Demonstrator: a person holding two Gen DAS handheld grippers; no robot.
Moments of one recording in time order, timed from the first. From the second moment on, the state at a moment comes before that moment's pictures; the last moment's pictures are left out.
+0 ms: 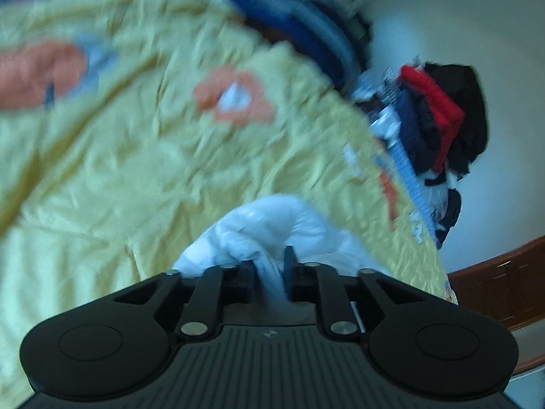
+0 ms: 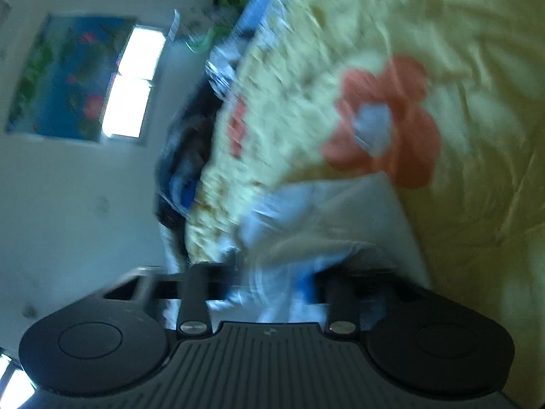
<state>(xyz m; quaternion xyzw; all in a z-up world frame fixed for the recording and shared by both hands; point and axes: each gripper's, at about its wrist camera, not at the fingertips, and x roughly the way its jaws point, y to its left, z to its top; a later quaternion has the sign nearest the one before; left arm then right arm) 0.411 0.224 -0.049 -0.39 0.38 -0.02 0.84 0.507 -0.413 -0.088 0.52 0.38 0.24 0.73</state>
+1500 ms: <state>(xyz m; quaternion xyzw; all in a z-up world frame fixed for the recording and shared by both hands) 0.356 0.028 -0.017 0.04 0.24 -0.04 0.97 0.481 -0.272 -0.001 0.19 0.31 0.27 0.89</state>
